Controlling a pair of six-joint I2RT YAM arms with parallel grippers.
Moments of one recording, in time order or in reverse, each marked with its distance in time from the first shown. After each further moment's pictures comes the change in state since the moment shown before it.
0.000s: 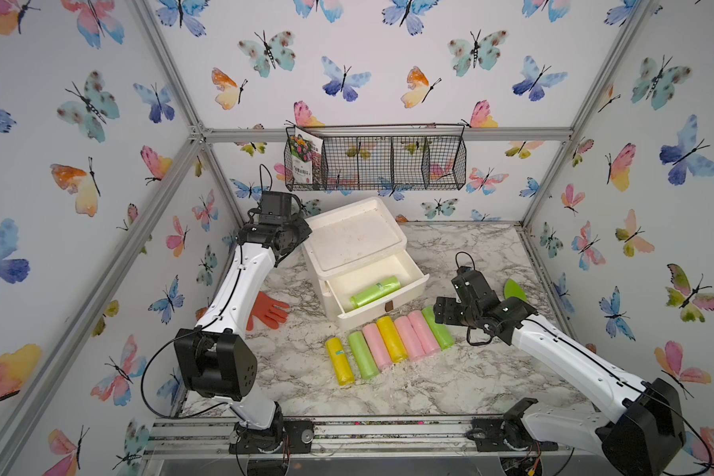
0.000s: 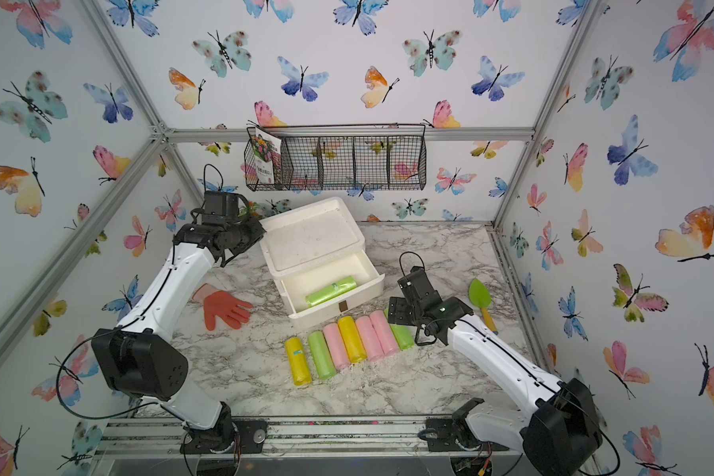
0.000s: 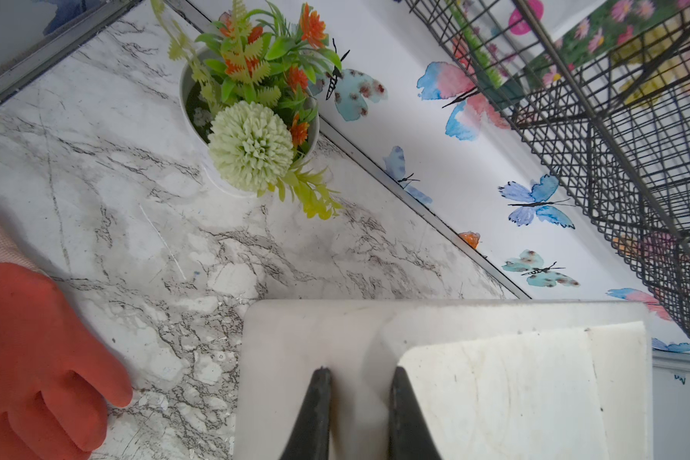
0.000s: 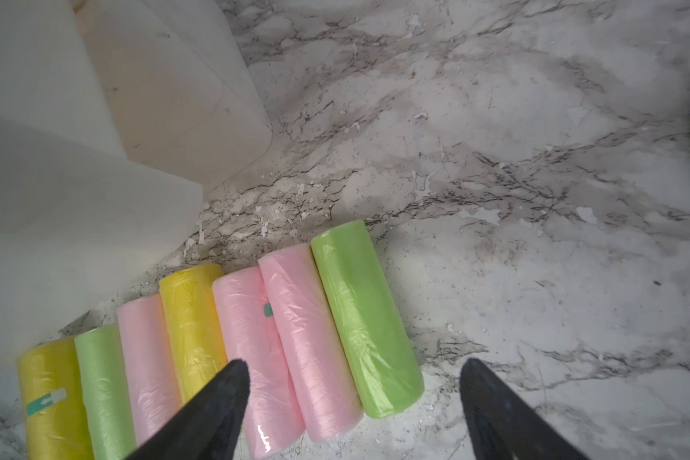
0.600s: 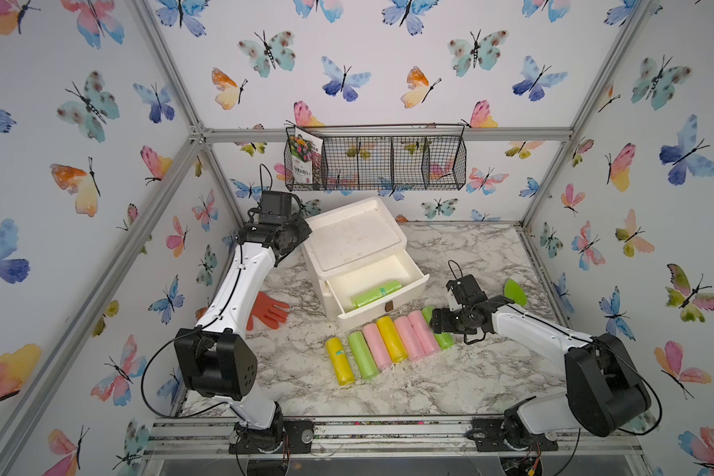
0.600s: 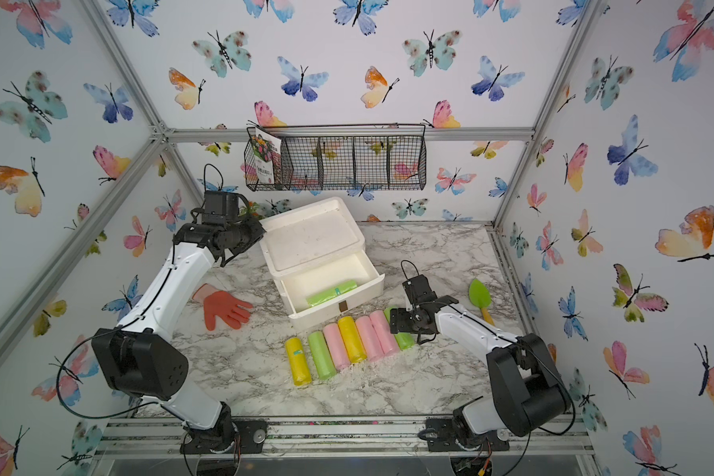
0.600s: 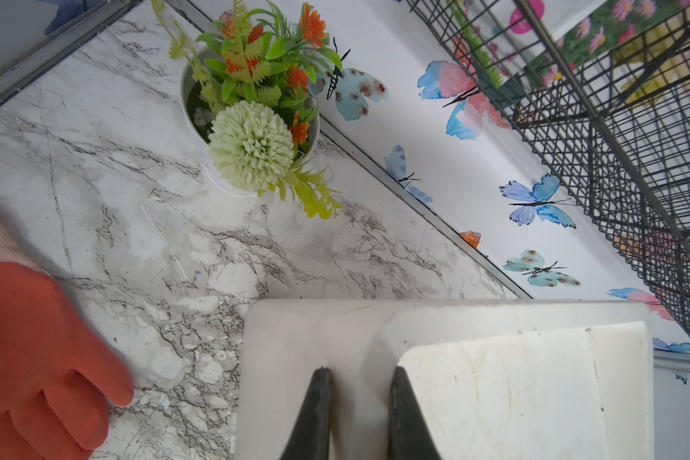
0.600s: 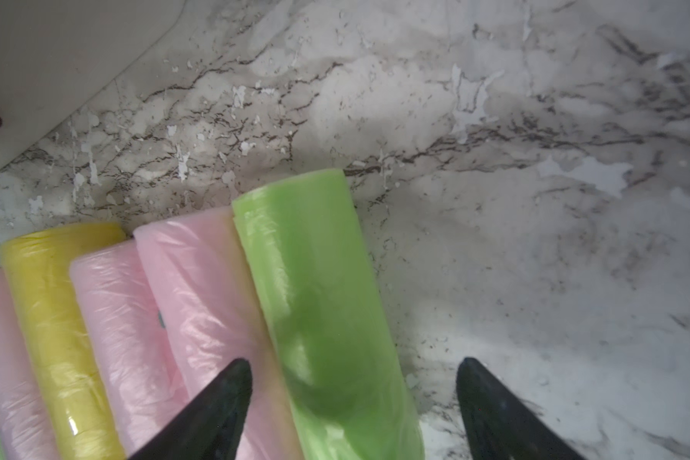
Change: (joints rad) left arm 0.000 0.003 0.007 -0.008 -0.001 0.001; right arm -0.118 0.239 -0.100 0.161 -0.224 -0.148
